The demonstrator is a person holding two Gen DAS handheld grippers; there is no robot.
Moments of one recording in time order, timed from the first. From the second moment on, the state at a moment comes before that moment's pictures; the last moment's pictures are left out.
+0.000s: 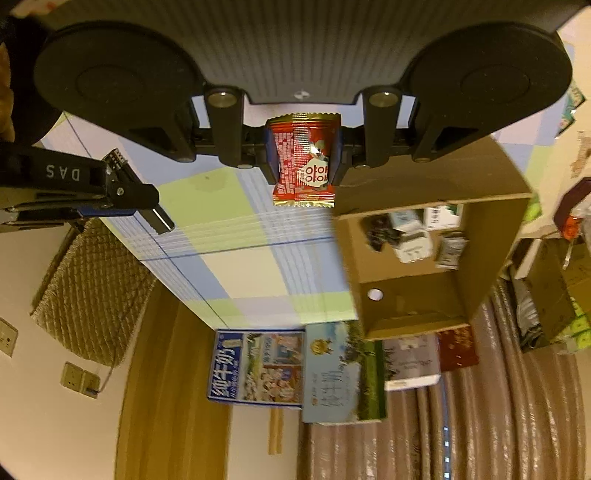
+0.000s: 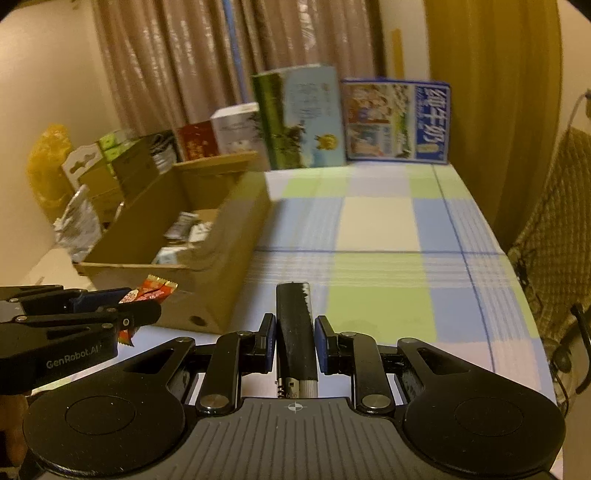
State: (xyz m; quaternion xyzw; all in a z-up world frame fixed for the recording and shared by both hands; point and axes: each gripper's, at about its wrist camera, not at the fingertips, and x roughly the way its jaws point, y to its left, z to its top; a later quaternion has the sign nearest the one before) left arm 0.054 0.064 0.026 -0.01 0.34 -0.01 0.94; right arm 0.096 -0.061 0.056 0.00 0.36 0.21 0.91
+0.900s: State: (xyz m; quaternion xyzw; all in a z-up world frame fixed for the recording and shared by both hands) left arm 0.008 0.118 0.047 -0.03 0.34 0.05 0.94; right arm 0.067 0.011 0.066 -0.03 0.34 0.28 0.90
